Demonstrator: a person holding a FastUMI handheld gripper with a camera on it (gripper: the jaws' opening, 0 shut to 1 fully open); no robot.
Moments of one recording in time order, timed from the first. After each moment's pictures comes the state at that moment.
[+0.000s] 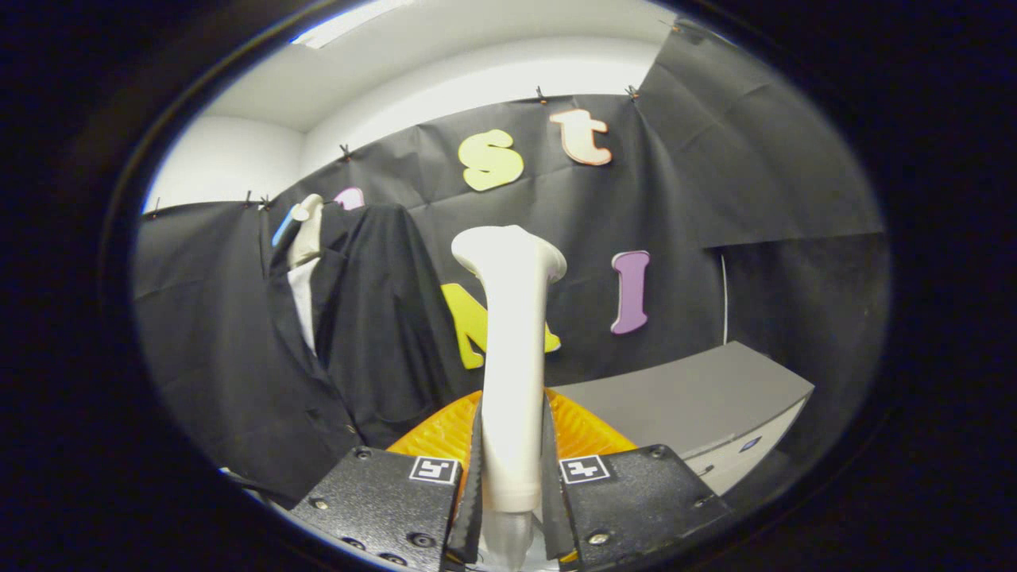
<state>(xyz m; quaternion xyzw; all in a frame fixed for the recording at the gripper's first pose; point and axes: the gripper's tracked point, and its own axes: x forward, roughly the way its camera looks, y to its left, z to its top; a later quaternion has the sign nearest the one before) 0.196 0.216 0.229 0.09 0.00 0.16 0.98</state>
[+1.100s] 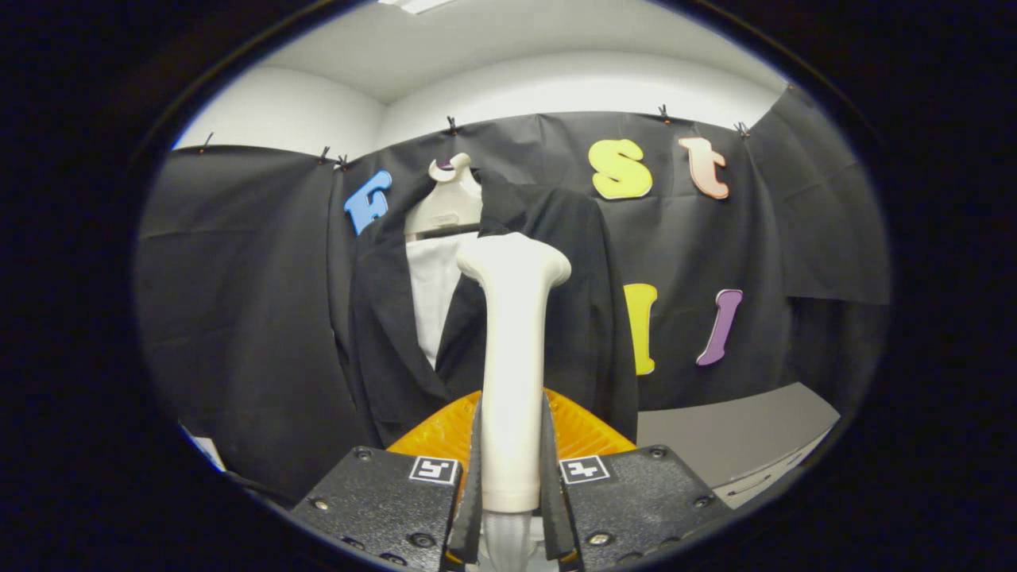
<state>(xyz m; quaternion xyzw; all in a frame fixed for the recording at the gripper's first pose) 0.180 0.420 0.236 0.00 -0.02 0.21 0.98</state>
